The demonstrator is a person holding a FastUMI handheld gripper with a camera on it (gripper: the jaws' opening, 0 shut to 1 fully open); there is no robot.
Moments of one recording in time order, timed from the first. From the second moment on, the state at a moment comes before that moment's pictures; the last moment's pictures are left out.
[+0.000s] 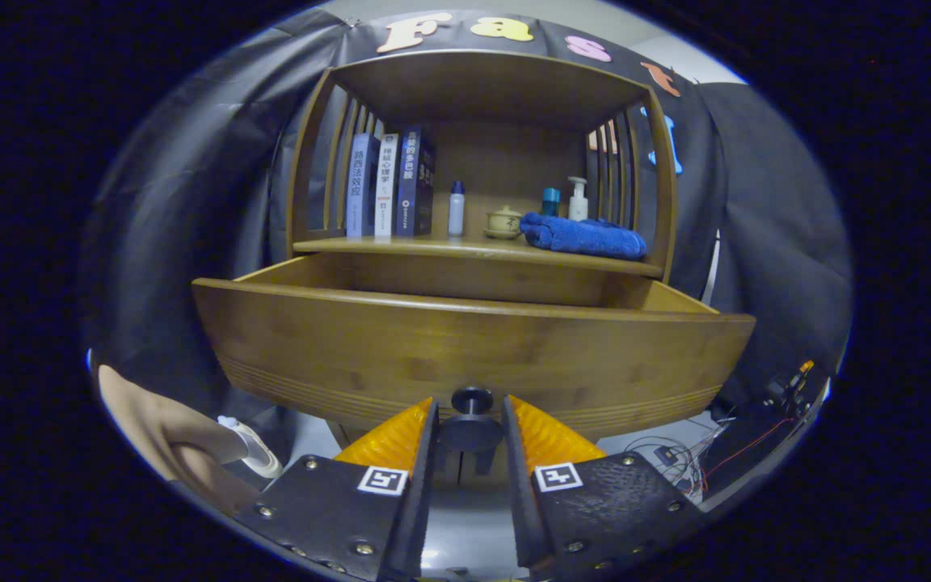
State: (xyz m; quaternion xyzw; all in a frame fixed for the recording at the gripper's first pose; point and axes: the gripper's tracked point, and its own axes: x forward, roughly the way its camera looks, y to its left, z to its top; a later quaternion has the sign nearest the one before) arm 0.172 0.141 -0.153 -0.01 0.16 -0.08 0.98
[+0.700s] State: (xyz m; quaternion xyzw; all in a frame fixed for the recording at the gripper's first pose) arm 0.203 0.107 -0.012 -0.04 0.07 -0.05 1.00
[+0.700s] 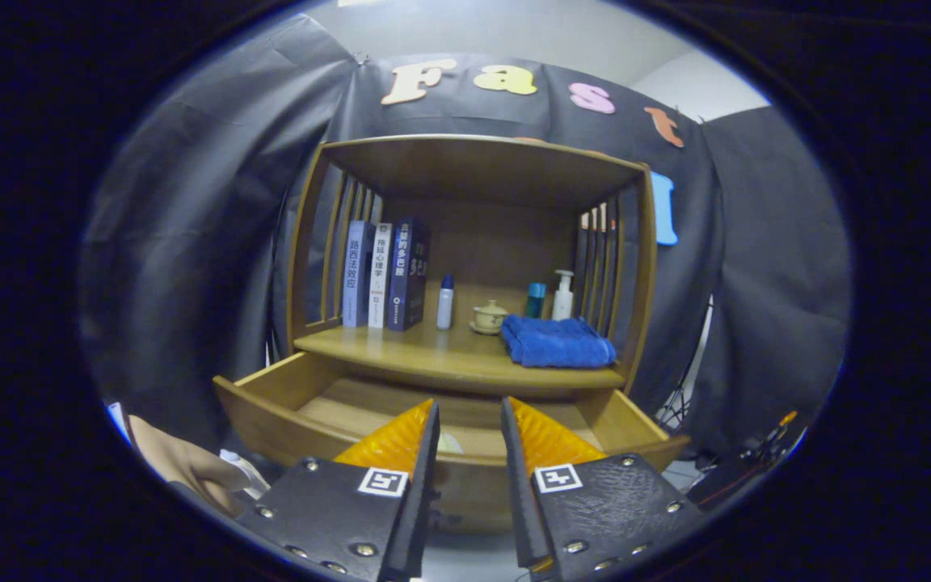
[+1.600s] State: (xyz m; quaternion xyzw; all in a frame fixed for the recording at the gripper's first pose) arm 0.323 0.130 -0.089 -0.05 0.28 0.03 0.96
